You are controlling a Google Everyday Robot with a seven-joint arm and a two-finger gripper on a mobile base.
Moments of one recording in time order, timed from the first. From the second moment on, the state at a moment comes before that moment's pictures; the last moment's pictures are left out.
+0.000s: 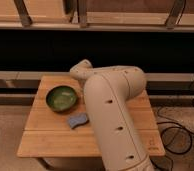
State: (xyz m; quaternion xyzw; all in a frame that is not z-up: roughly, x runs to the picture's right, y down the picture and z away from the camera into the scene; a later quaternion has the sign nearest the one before) arm -0.024 0.068 0.967 -0.22 0.28 0.59 0.73
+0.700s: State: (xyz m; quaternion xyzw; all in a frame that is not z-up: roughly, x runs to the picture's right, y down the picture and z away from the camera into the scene) arm -0.042 0.054 0.981 -0.26 0.20 0.60 0.73
